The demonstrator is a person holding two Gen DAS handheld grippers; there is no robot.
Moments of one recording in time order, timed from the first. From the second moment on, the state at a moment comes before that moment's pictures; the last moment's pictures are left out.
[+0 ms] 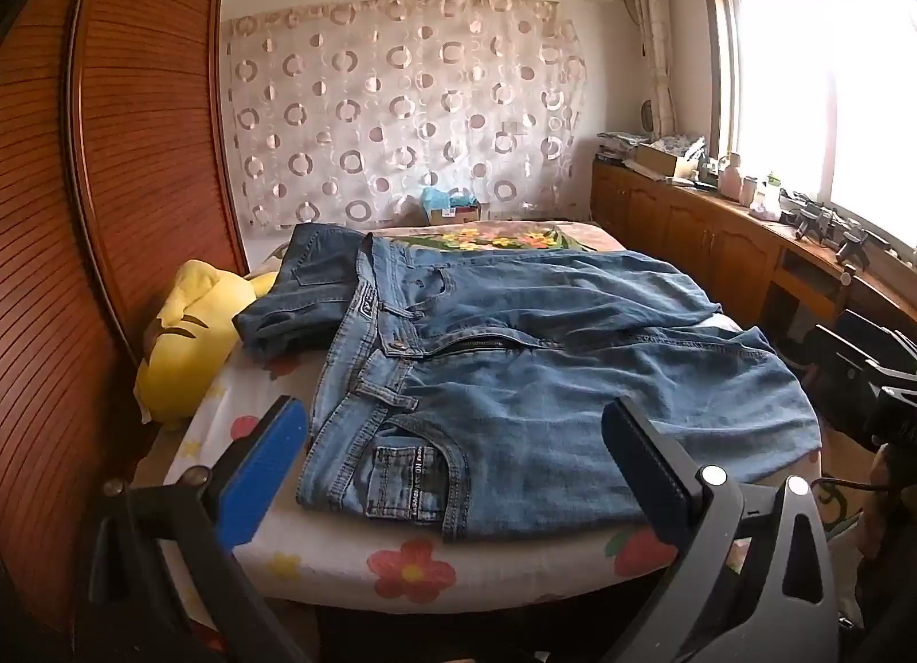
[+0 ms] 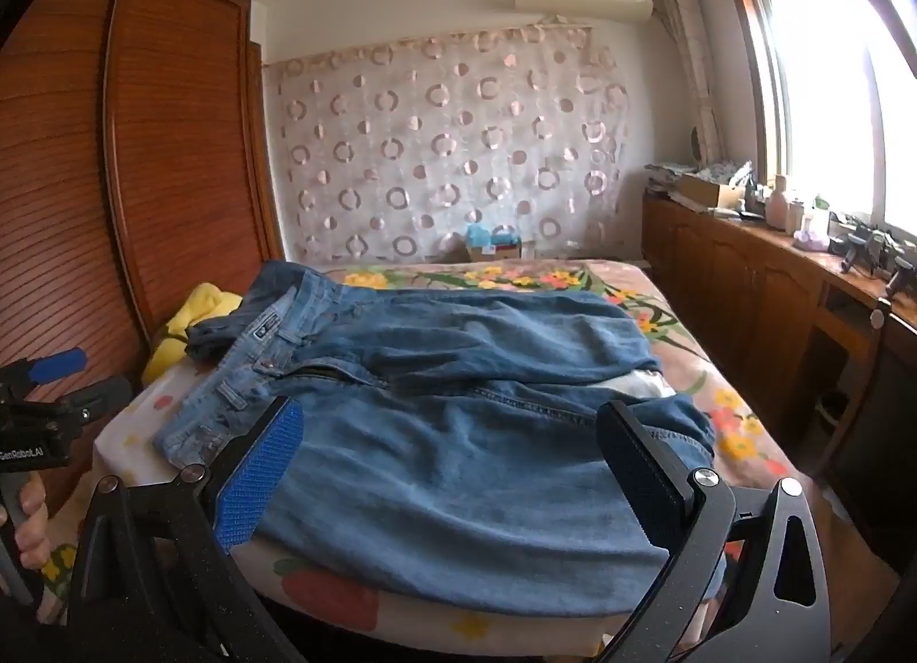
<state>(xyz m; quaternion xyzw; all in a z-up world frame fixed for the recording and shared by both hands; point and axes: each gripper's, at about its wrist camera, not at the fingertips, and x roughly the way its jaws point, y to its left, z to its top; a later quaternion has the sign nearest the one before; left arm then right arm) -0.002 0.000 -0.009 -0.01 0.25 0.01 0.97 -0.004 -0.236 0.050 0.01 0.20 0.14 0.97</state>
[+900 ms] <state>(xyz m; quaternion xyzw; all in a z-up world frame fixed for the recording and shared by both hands) -0.008 -0.006 0.002 0.00 0.24 0.01 0.97 -0.009 -0.238 0.045 0.01 0.20 0.14 0.97</state>
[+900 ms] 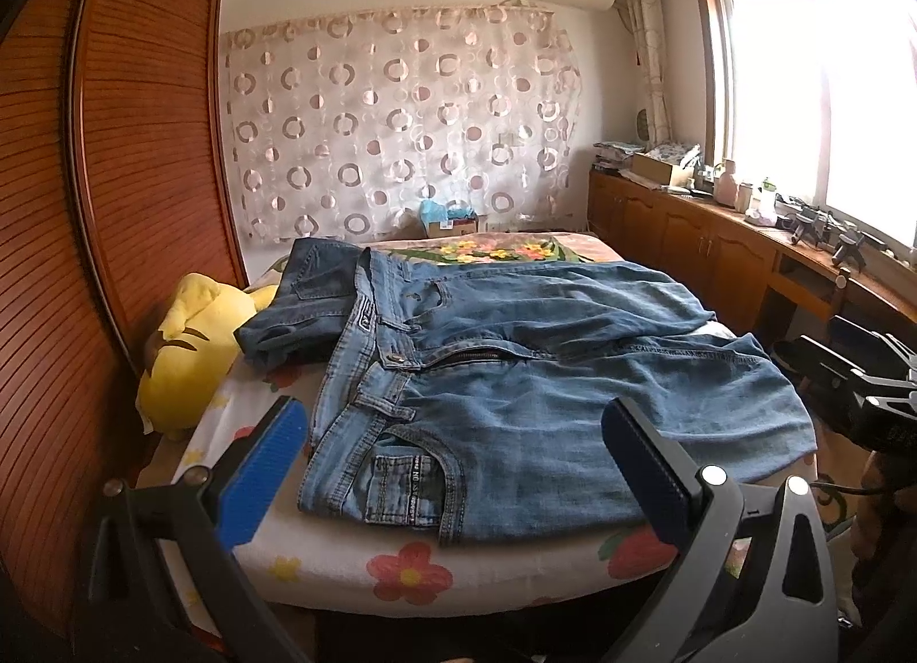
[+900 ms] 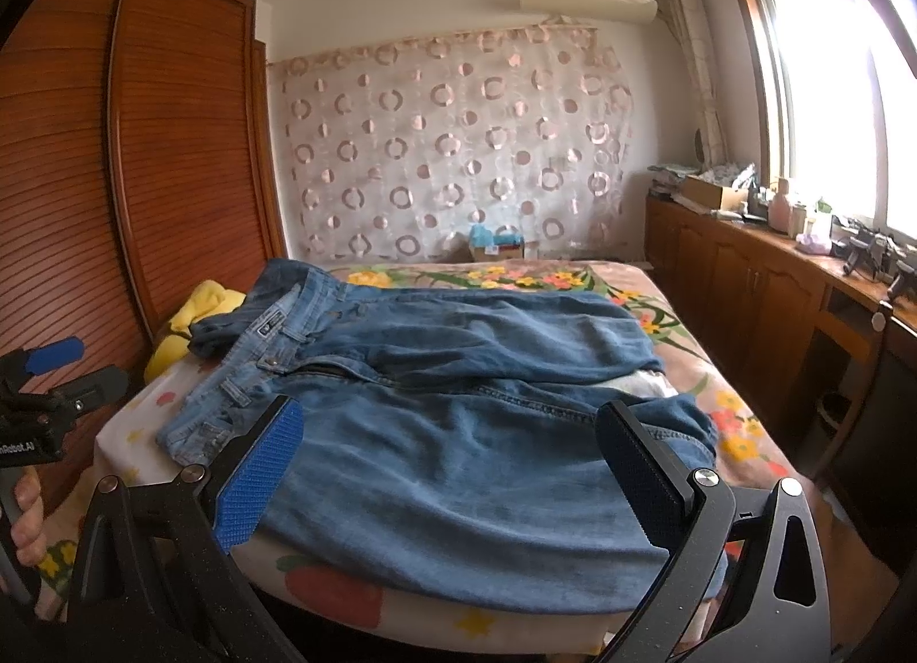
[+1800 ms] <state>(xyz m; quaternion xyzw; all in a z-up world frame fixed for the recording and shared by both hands) -0.010 -0.009 0.003 0.00 0.24 0.01 0.97 -0.006 -0.230 0.052 0.01 0.20 0.15 0.97</state>
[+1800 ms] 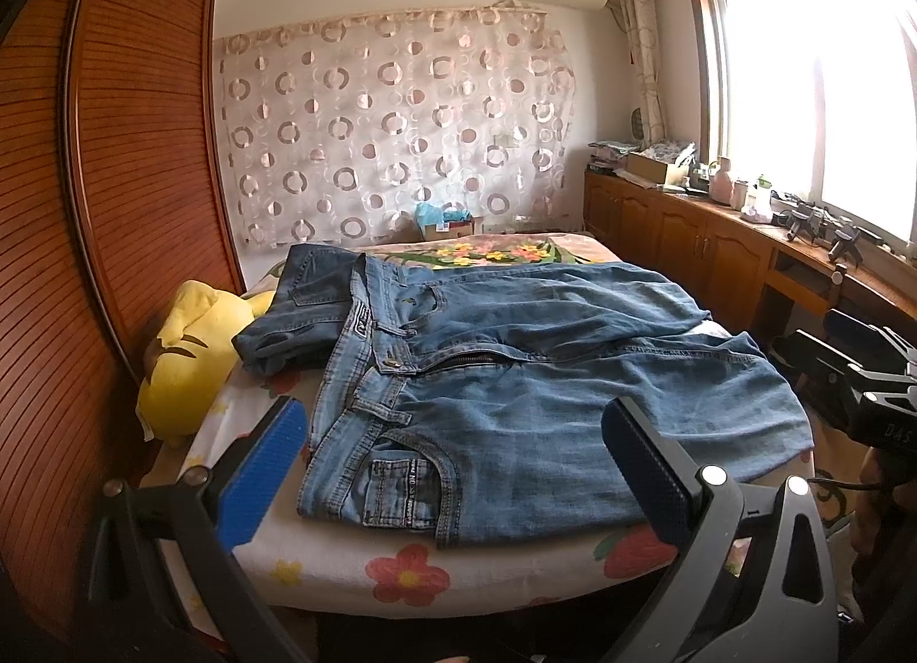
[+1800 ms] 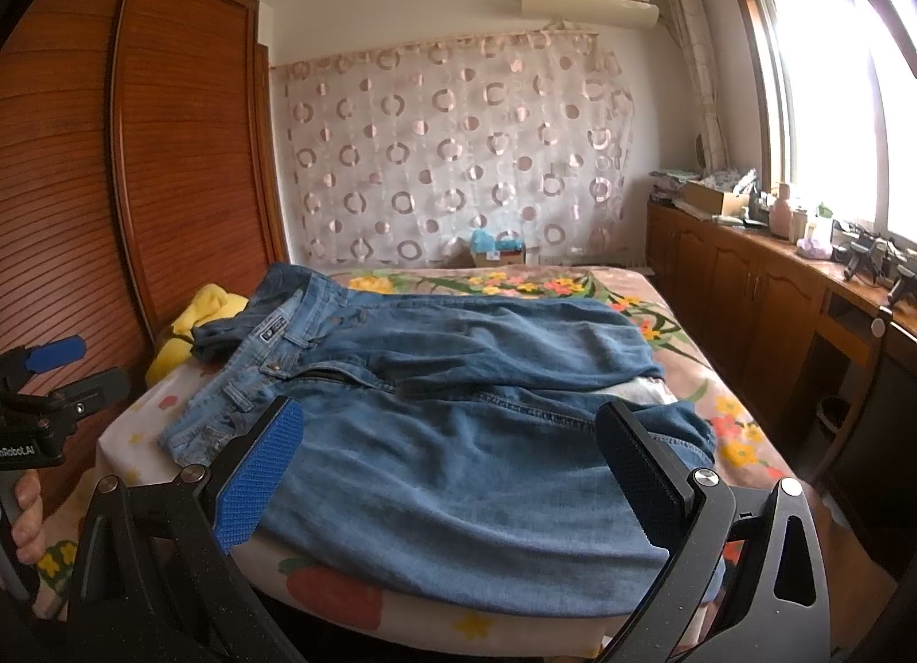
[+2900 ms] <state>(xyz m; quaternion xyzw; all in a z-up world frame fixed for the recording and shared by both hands) 0.004 -0.018 0.005 0.00 0.25 0.01 0.97 0.000 -0.251 0.054 0.00 0.21 0.14 0.97</state>
